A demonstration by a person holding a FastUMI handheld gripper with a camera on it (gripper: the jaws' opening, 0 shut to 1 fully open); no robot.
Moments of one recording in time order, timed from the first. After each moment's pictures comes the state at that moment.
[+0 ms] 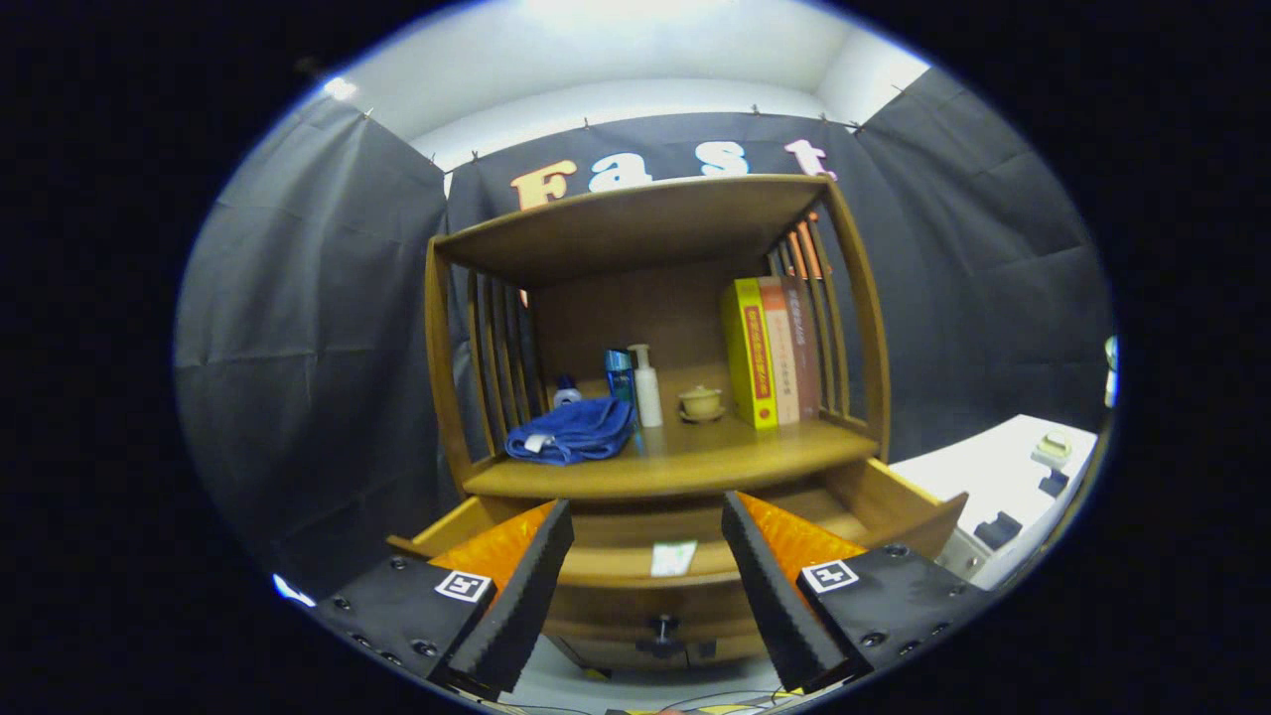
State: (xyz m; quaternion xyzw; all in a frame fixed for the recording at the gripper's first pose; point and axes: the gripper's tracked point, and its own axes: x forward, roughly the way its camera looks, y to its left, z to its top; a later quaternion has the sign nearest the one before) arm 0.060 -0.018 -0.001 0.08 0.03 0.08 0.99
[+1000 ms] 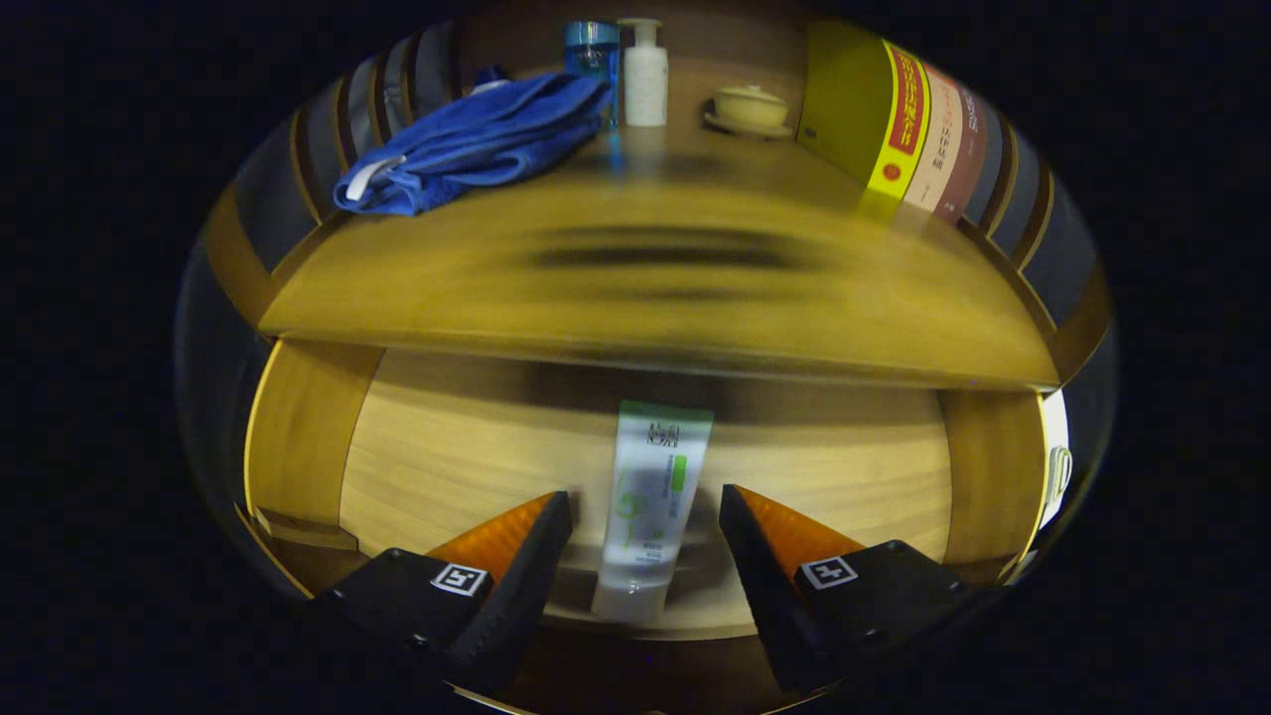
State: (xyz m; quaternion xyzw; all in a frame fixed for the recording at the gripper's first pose) arm 0.209 0.008 -0.205 0.00 0.50 0.05 0.86
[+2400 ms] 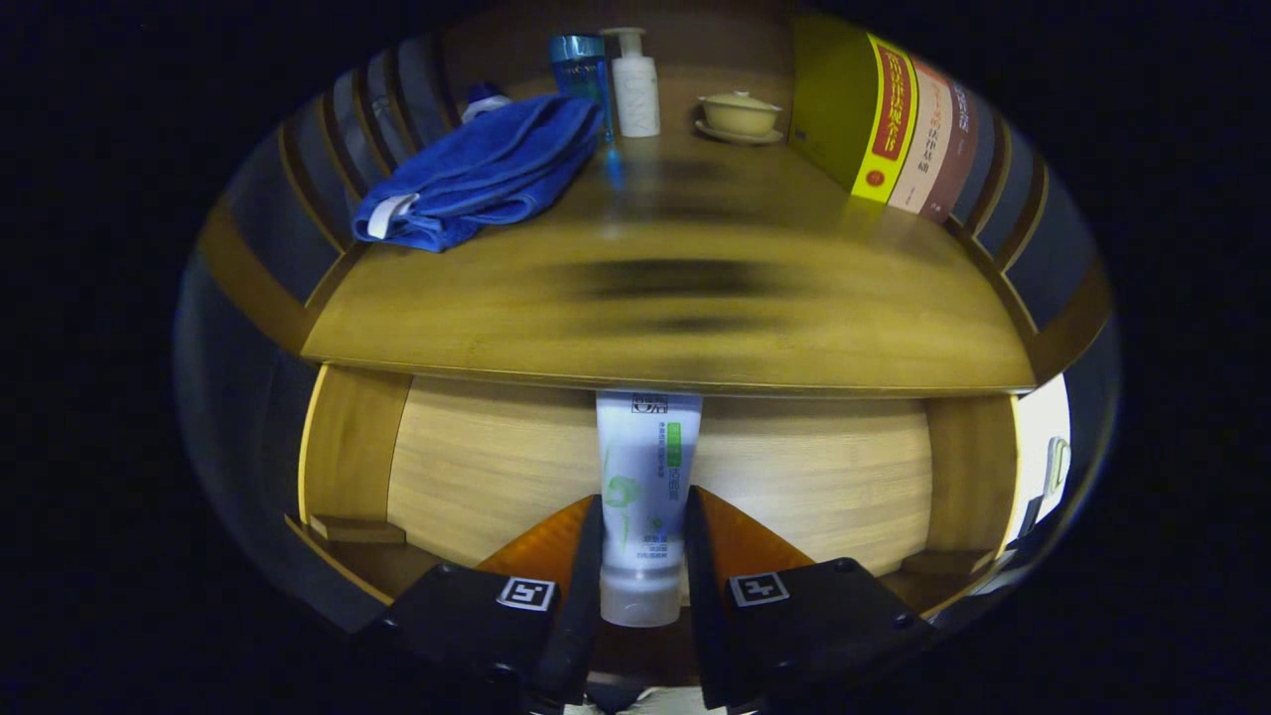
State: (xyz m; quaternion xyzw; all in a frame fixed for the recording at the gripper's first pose) arm 0.272 0.048 -0.046 0.01 0.51 0.07 0.86
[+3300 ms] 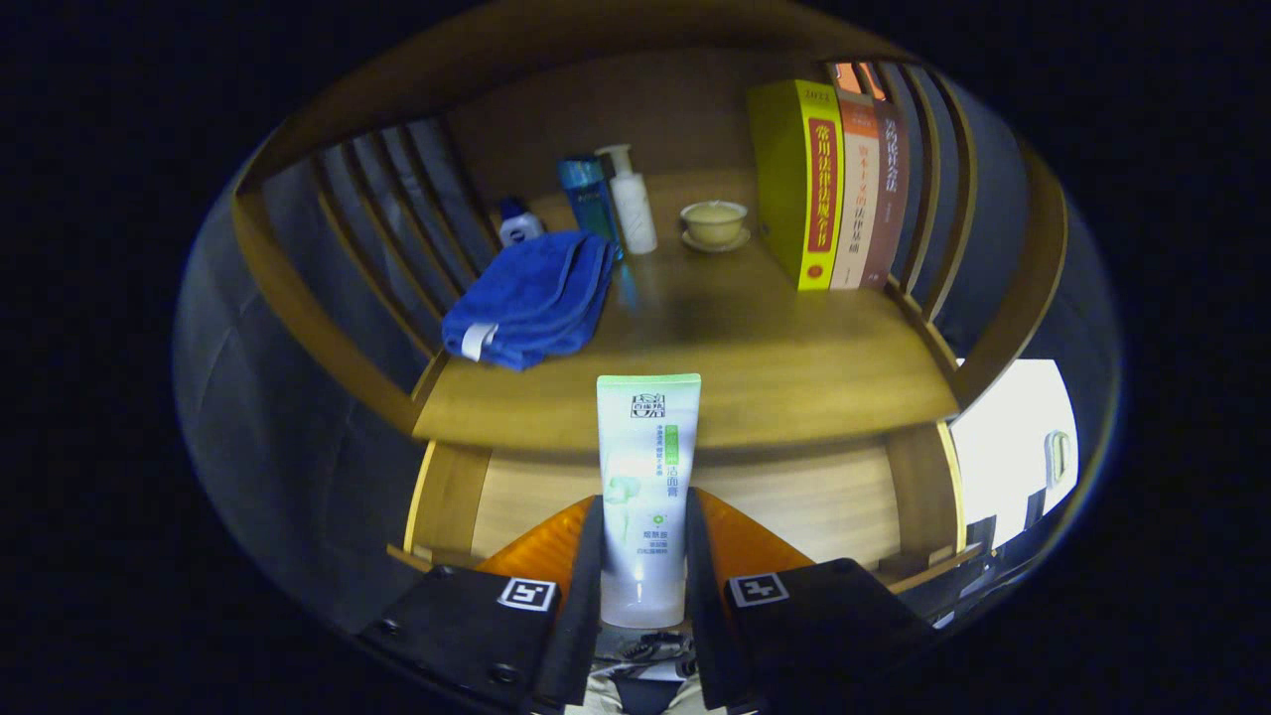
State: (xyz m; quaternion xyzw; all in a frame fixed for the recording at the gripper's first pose) arm 0.282 0.031 0.071 0.09 0.40 0.07 0.91
